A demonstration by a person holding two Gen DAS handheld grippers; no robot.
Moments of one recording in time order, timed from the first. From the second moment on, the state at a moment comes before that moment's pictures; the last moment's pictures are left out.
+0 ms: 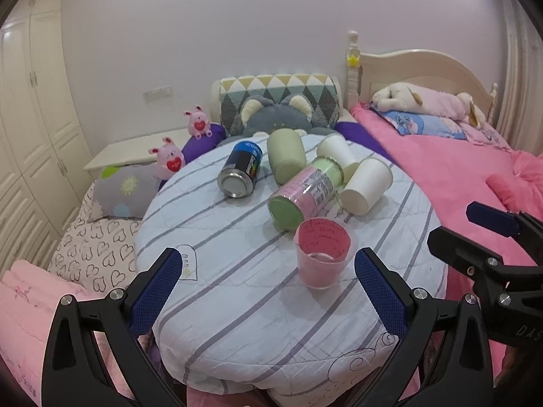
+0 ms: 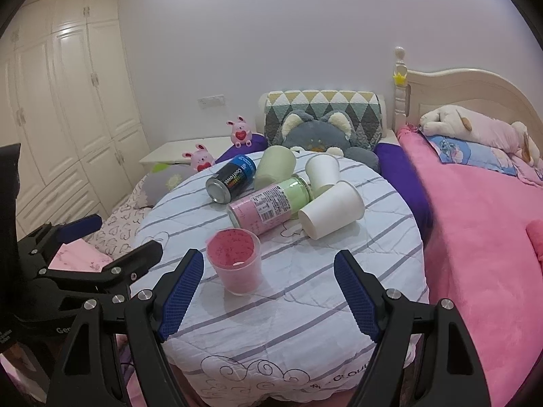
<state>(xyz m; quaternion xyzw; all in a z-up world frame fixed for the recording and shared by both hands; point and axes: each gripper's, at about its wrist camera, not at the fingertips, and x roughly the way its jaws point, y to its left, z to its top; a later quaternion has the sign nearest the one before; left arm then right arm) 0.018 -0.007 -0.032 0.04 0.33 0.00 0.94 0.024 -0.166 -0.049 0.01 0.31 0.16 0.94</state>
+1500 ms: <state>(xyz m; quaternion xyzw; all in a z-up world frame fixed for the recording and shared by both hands) 0.029 0.017 -0.059 0.05 0.32 0.01 0.95 0.041 -0.145 -0.067 0.00 0.34 0.16 0.93</state>
